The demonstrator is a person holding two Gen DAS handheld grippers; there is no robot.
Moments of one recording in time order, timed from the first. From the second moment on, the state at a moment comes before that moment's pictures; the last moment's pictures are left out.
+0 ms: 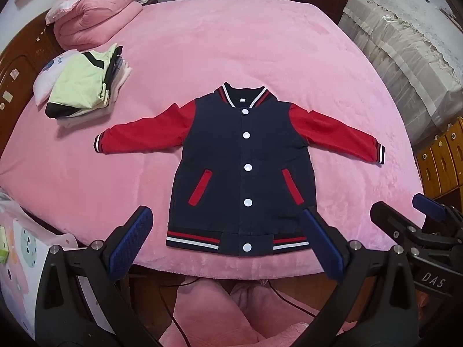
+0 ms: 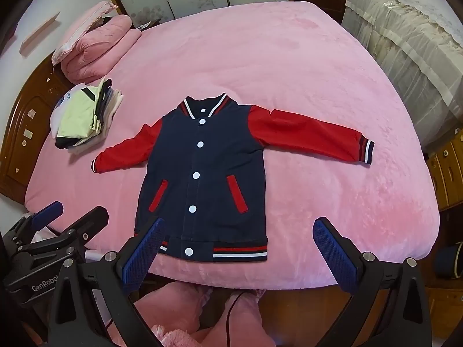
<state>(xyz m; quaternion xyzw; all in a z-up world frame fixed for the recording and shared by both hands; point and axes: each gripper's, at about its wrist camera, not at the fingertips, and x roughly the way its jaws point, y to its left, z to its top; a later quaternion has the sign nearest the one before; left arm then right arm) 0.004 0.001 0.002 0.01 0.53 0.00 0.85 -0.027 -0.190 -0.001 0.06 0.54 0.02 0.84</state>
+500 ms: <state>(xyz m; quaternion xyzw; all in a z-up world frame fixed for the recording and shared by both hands) -0.001 -0.006 0.011 0.01 0.52 0.01 0.86 -0.024 -0.196 -0.001 0.06 0.54 0.02 0.84</state>
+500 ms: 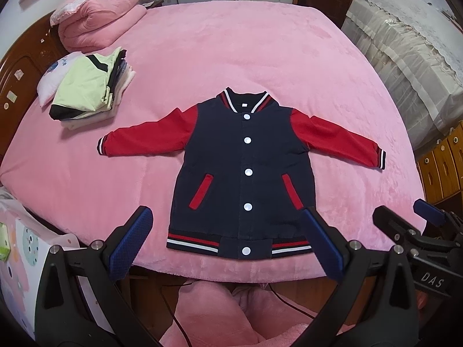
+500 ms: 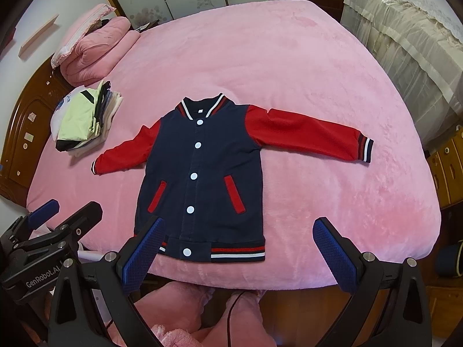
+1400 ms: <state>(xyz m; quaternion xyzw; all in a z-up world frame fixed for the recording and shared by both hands) -0.004 -0.004 0.029 -0.02 0.51 -0.01 0.86 -0.067 -0.201 0.051 0.05 0.46 0.02 0.89</state>
